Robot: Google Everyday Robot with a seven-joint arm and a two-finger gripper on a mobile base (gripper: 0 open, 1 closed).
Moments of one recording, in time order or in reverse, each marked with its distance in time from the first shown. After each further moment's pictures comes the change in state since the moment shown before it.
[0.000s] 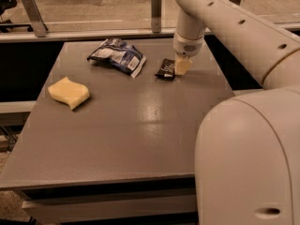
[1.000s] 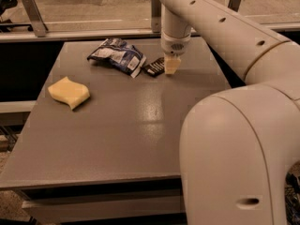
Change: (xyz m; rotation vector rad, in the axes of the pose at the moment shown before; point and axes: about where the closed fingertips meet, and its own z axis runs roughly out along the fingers) arm -0.034 -0.003 0.003 -0.021 0.011 -0.060
